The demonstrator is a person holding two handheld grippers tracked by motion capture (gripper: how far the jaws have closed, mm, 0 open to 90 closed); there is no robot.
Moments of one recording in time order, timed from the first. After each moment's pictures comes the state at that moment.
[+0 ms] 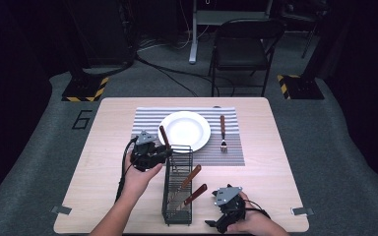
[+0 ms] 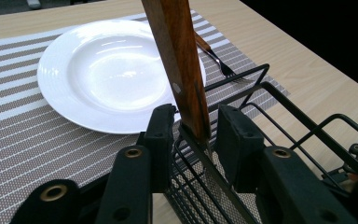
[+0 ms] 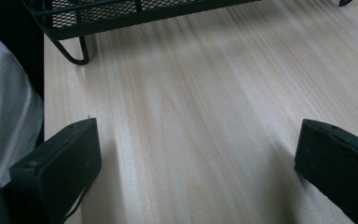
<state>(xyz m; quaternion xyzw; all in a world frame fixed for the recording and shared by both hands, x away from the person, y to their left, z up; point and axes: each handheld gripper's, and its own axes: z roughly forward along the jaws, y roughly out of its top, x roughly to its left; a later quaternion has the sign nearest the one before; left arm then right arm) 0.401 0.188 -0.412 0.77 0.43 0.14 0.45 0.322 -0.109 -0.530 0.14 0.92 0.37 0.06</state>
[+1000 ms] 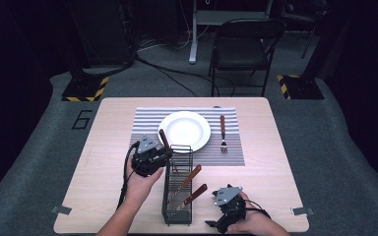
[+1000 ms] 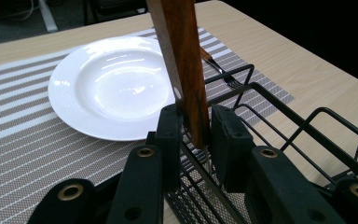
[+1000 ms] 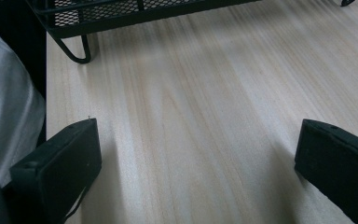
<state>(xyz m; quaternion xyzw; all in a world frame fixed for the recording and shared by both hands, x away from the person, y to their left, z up) 0.382 0.181 -0.412 0.76 0.41 0.19 0.46 0.322 -0.110 -0.530 0.14 0.92 0.37 0.06</state>
